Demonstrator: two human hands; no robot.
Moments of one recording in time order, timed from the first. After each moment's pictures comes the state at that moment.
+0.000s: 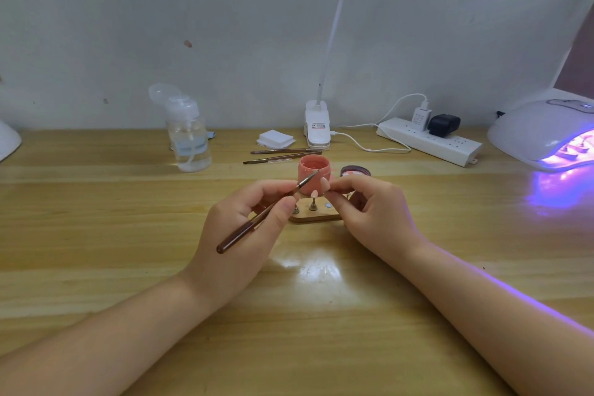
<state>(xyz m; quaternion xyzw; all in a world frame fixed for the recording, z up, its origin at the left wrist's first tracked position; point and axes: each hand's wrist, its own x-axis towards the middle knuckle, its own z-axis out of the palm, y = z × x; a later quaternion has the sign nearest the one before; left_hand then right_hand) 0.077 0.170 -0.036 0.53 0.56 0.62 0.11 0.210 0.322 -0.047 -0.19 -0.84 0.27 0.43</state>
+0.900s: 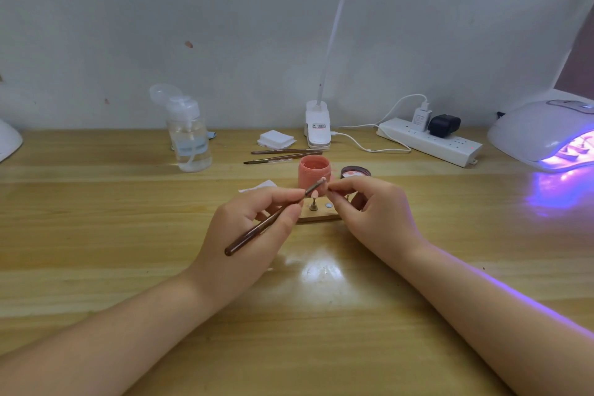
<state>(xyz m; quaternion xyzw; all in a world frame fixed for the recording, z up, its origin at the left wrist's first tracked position) 0.079 0.169 -0.035 0.56 0.60 0.57 0.07 0.211 0.321 -0.047 -0.22 -0.84 0.23 0.43</state>
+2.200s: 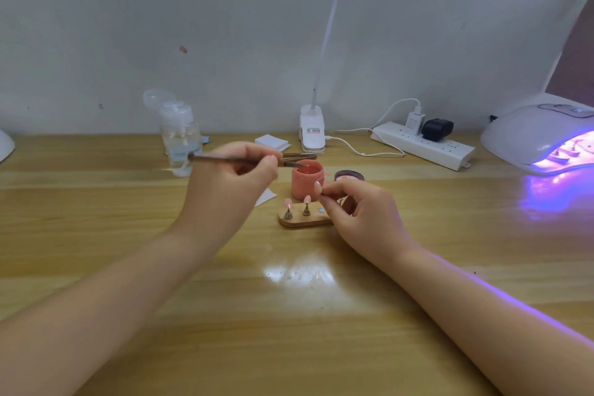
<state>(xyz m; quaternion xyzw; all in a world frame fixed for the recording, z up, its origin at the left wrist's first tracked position) 0.064 0.195 0.007 0.45 0.64 0.62 0.06 0.206 0.326 -0.051 -0.21 -0.84 0.25 0.43</state>
